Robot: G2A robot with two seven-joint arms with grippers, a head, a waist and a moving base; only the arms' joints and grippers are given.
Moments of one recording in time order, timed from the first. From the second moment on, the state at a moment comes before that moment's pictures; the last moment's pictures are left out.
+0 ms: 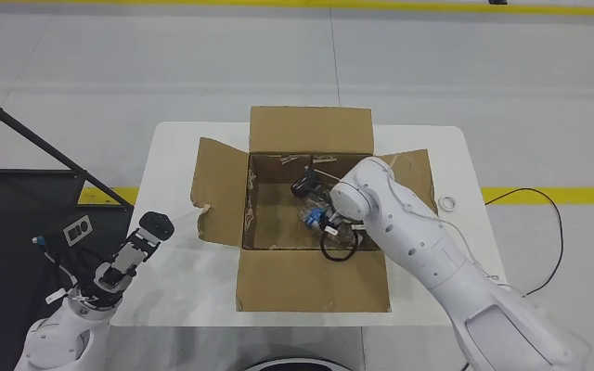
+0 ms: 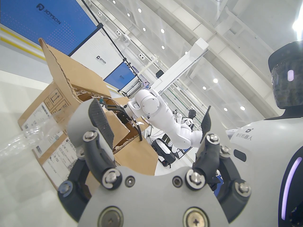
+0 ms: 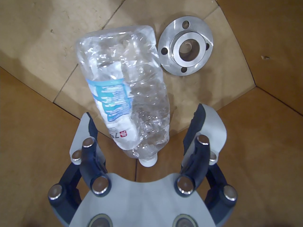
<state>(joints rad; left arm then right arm) 1.74 -1.22 -1.91 -1.84 -0.48 -0.88 -0.85 -0.47 -1.37 0.65 -1.23 -0.88 -0.13 1.45</state>
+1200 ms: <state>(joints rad) 1.74 -1.22 -1.91 -1.84 -0.48 -0.88 -0.85 -0.51 -1.38 0.73 -1.33 -0.84 -0.23 1.43</state>
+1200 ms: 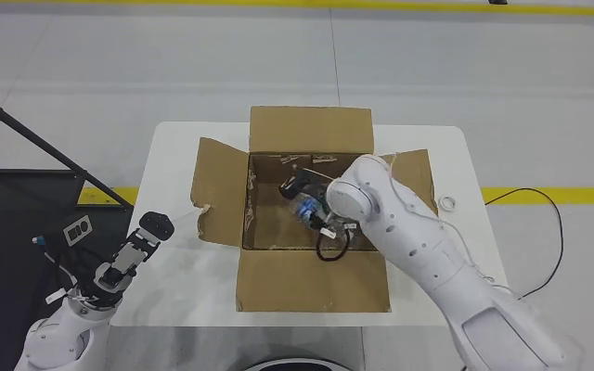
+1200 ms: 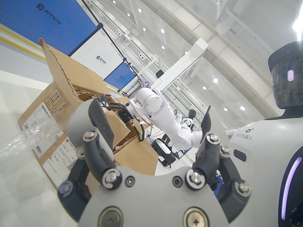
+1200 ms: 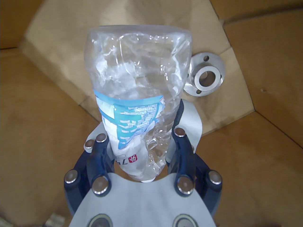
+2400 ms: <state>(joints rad) 1.74 -1.22 -1.91 -1.84 -0.48 -0.88 -0.85 -0.91 -1.16 1.73 -1.44 -0.94 -0.14 1.48</state>
